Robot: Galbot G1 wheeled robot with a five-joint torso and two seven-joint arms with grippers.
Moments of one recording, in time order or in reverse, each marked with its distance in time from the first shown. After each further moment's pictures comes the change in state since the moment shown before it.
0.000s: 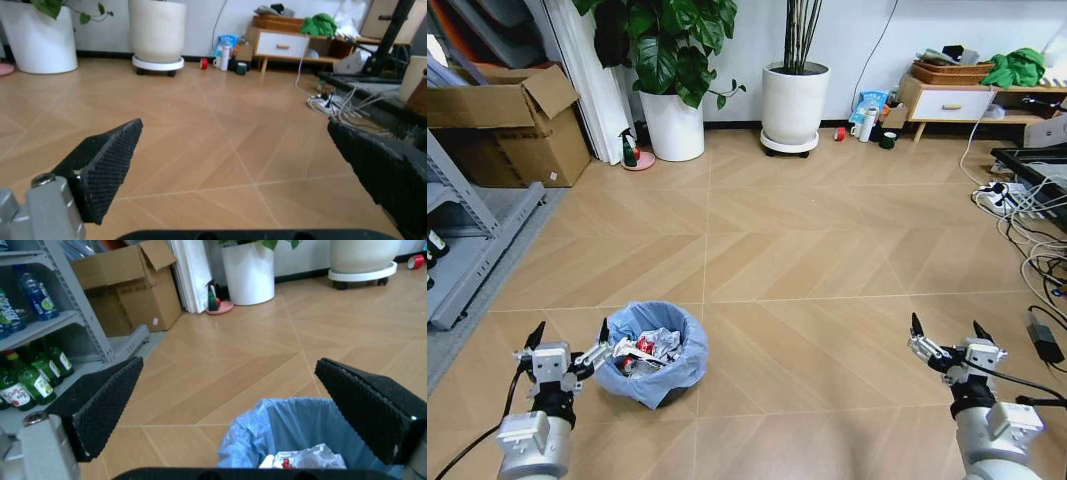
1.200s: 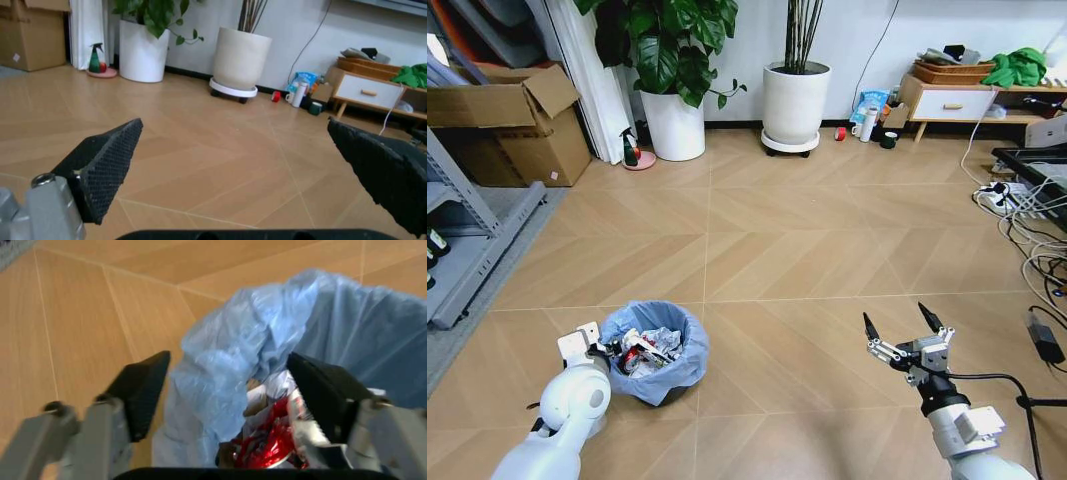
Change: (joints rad) left arm -0.504 0.404 0.321 0.412 -0.843 0.421 -0.696; right arm 0.004 -0.316 -0.155 -0.061 0.029 0.182 -0.011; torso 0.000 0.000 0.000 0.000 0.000
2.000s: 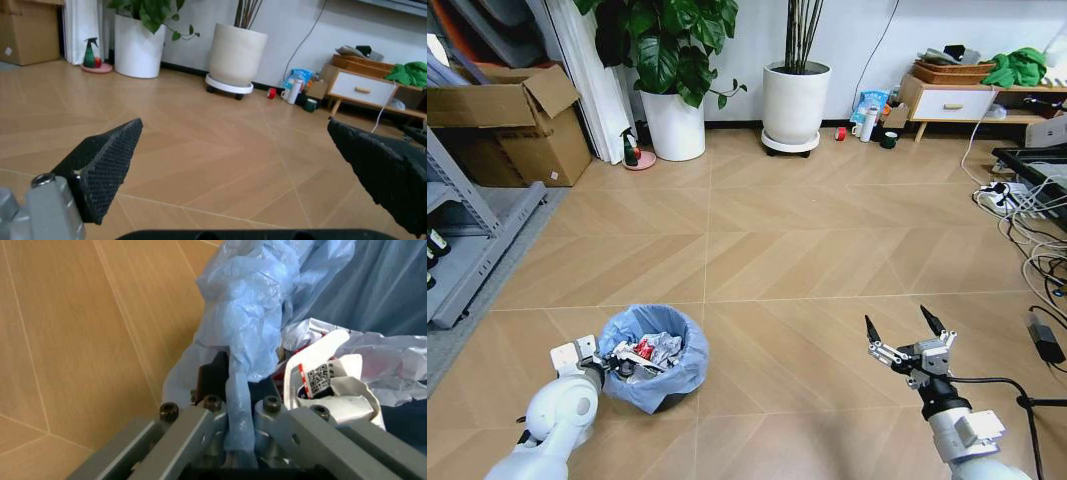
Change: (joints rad) left arm 0.022 -0.001 -0.045 0.088 -0.090 0.051 0.088; right arm -0.022 0.025 0.005 0.002 -0.033 -0.001 0.006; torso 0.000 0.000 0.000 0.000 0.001
